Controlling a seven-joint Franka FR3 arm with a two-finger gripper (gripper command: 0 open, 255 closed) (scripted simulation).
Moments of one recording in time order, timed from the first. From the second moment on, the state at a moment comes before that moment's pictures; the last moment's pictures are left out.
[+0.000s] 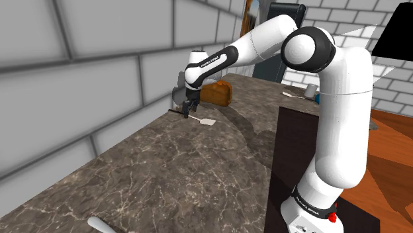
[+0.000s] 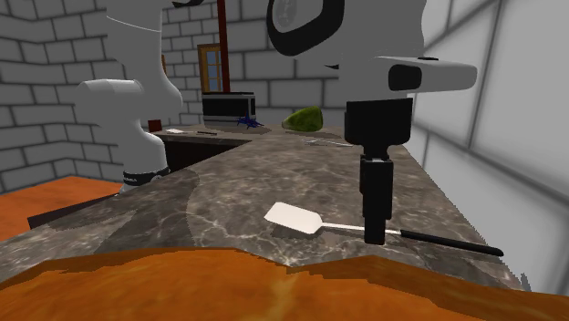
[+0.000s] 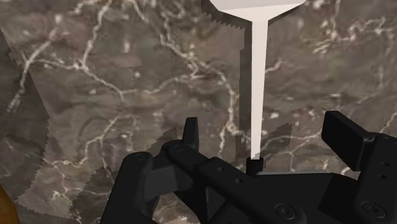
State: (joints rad) arm 0.03 0.37 0.00 -1.83 0.03 2.26 -0.32
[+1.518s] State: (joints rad) arm 0.03 0.30 0.00 -1.77 0.02 2.14 -0.32
